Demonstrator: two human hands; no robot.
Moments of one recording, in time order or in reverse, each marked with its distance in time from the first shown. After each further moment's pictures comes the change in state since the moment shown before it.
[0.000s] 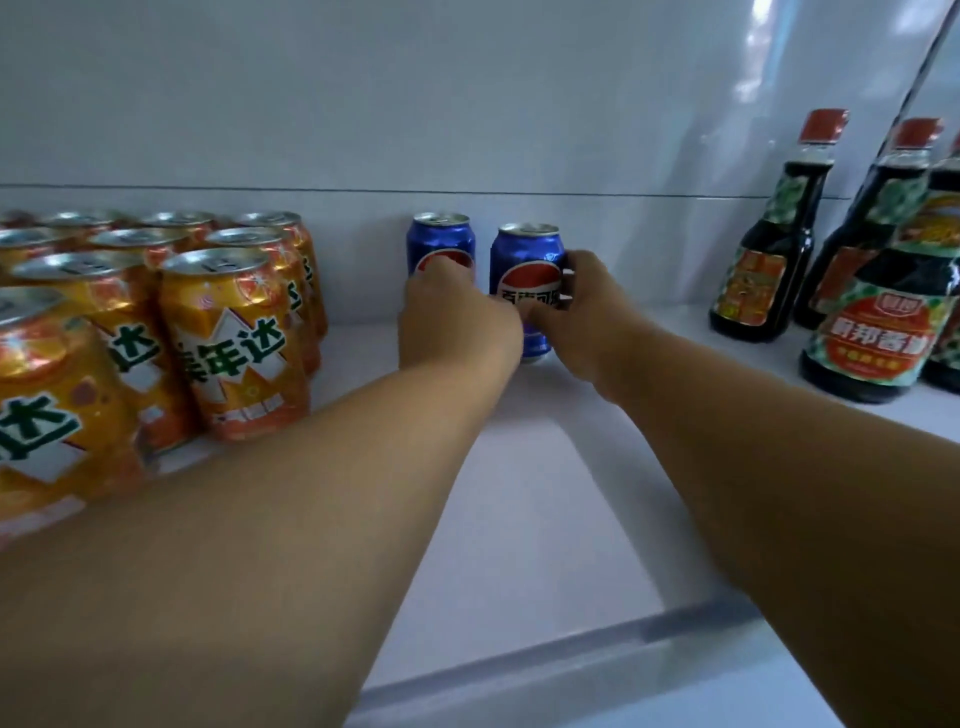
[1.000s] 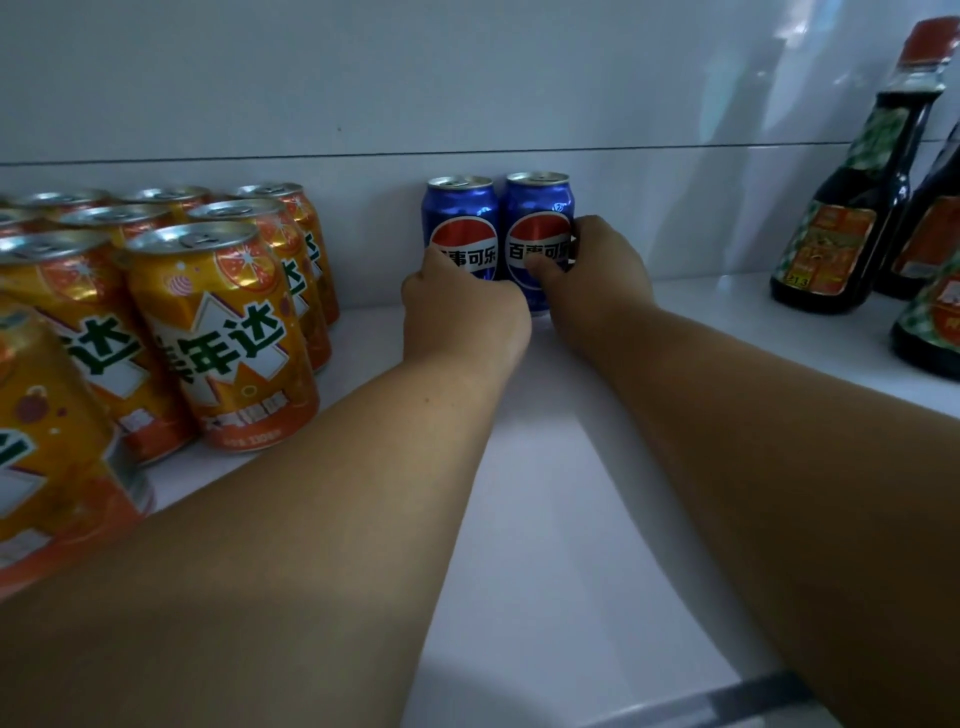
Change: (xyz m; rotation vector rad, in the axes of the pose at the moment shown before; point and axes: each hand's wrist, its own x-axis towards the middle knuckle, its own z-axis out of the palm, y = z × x) left_hand 0.030 -0.033 0.016 -0.168 -0.005 -0.071; right_hand 0.043 0.008 0.035 -0.298 0.183 -0.075
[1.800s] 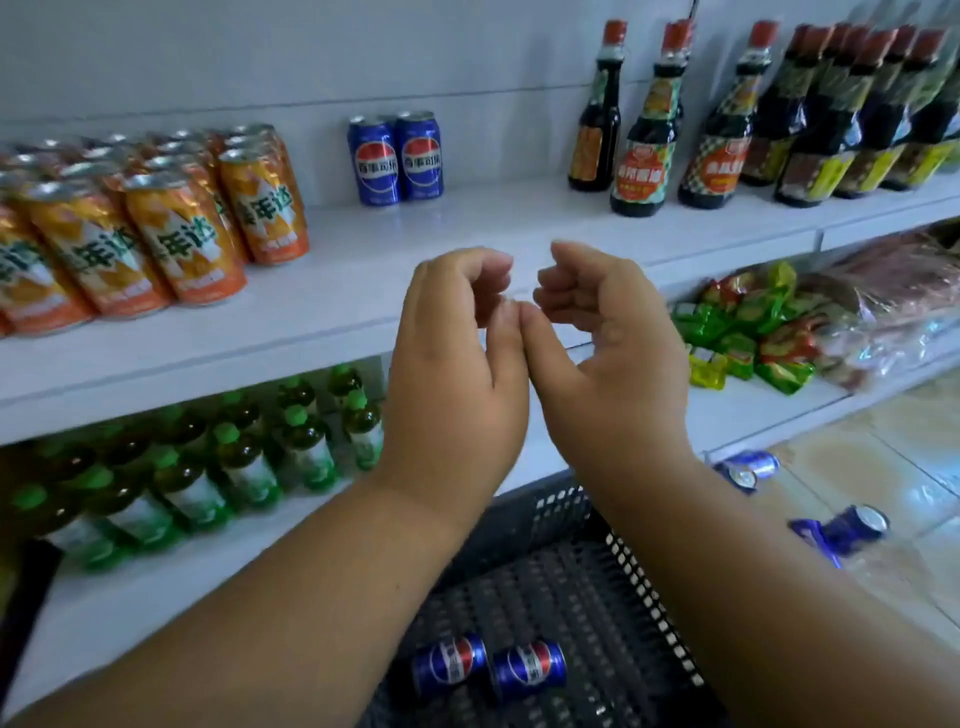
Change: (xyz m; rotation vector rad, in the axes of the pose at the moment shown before) left_hand -0.344 0.059 -0.149 -0.142 -0.132 0.635; right_hand -0.382 -0.070 -0.208 0.328 0.293 -0.137
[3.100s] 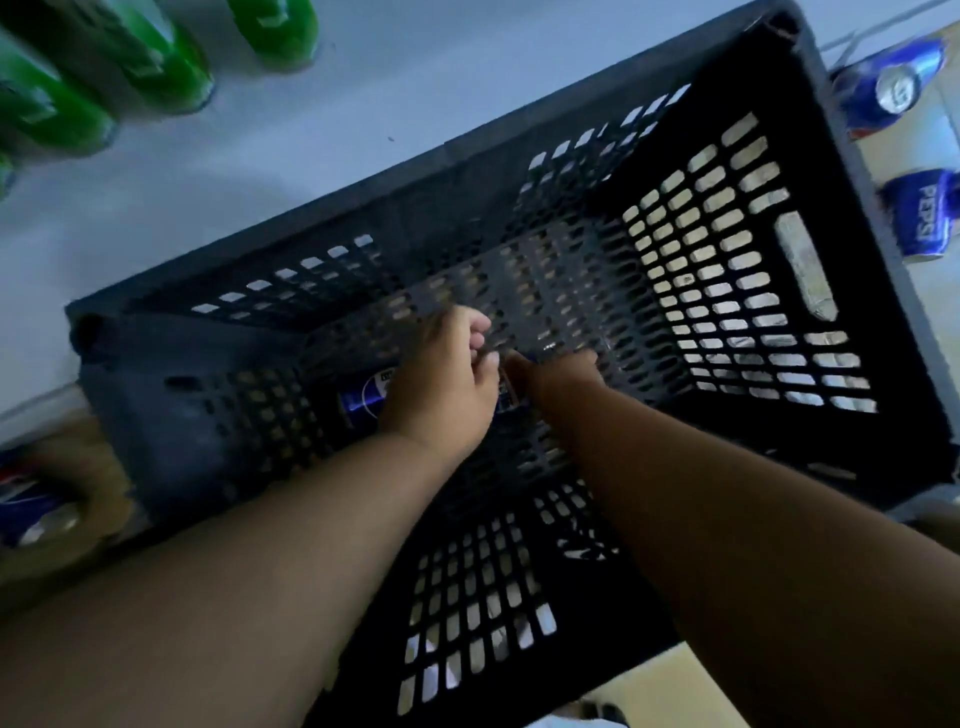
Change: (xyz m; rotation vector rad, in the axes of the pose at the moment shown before) left_hand -0.297 -0.245 0.122 0.234 -0.852 -0.856; right_hand -0.292 0.365 0.057 -0.557 -0.638 1.715
